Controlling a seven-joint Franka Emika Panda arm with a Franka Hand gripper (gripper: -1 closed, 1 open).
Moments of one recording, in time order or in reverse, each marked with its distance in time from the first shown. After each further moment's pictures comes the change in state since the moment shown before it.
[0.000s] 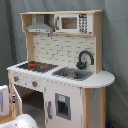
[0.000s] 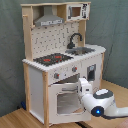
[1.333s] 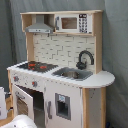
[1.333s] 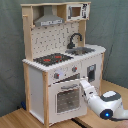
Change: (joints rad) arm 0.126 -0.039 -0.011 -0.095 0.034 0.041 -0.310
